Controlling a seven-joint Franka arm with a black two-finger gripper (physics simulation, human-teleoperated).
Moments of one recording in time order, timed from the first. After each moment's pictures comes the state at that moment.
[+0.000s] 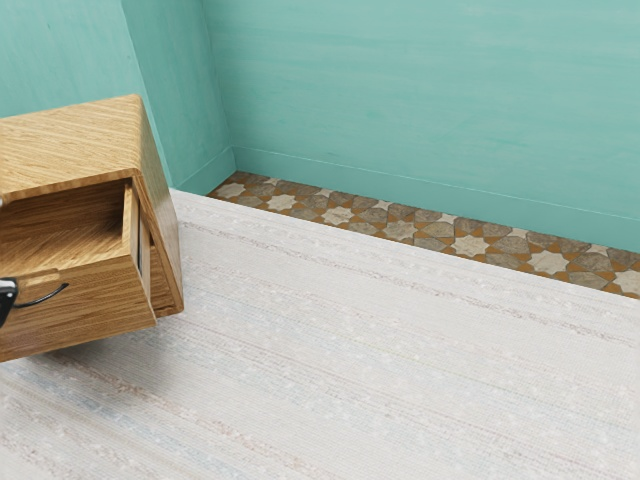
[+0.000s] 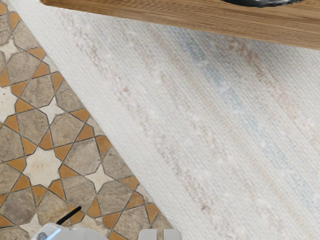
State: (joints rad) arm -0.07 -1.16 0.10 -2.62 0.19 1.48 -0.94
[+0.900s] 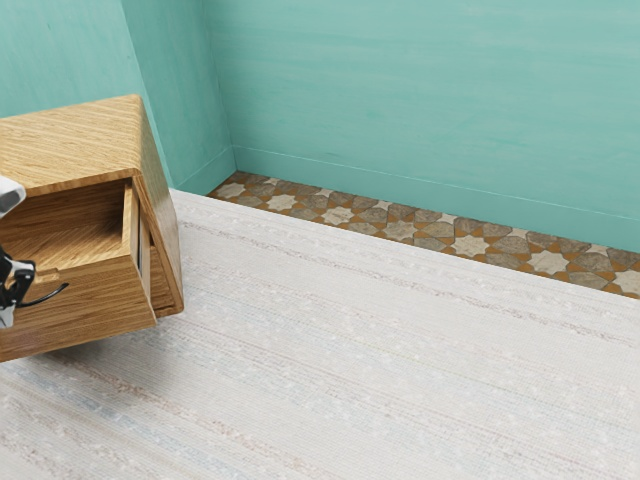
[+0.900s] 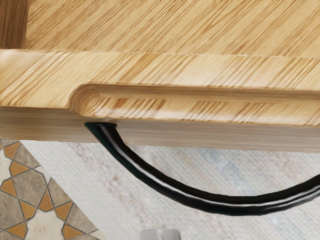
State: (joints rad) arm -0.05 -0.98 0.24 -2.63 0.34 1.74 -0.75
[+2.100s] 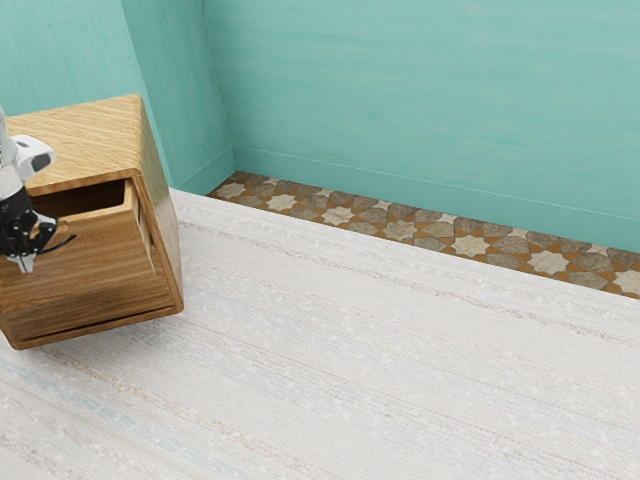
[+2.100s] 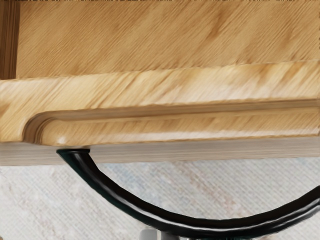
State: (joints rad) arm -0.04 -0.55 0.37 -2.39 0.40 1.96 -0.56
